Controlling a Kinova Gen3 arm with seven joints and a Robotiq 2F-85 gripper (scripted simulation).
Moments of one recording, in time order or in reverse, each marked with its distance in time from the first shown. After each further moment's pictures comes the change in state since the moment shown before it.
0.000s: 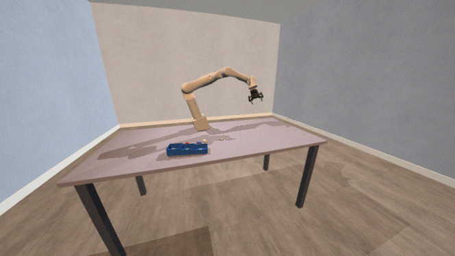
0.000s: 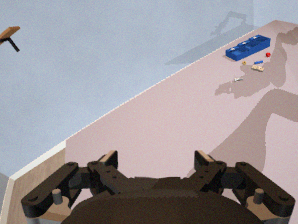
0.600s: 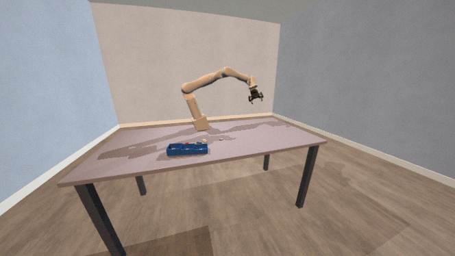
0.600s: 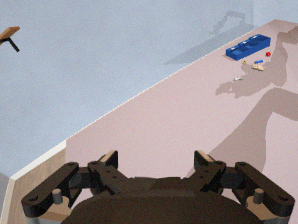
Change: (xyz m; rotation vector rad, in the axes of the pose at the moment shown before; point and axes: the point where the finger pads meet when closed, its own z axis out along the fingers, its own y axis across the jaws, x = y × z) arm -0.001 0.000 0.000 0.002 -0.002 0.003
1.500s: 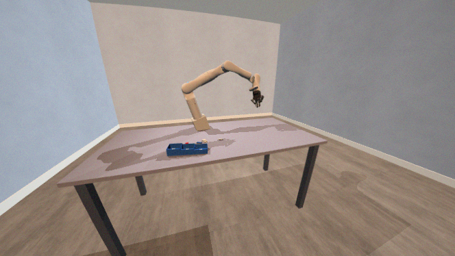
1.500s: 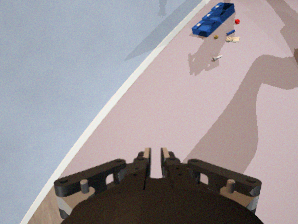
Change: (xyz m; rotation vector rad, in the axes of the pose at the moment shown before) arm 0.054 0.000 0.080 -0.163 -0.073 0.329
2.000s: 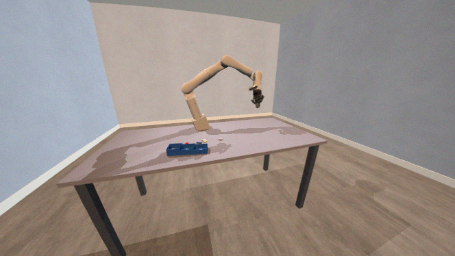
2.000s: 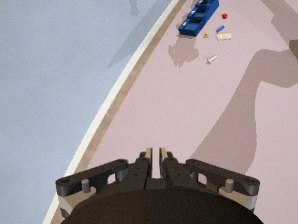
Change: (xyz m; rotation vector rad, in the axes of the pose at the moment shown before) arm 0.061 -0.024 0.042 -0.080 -0.019 0.162
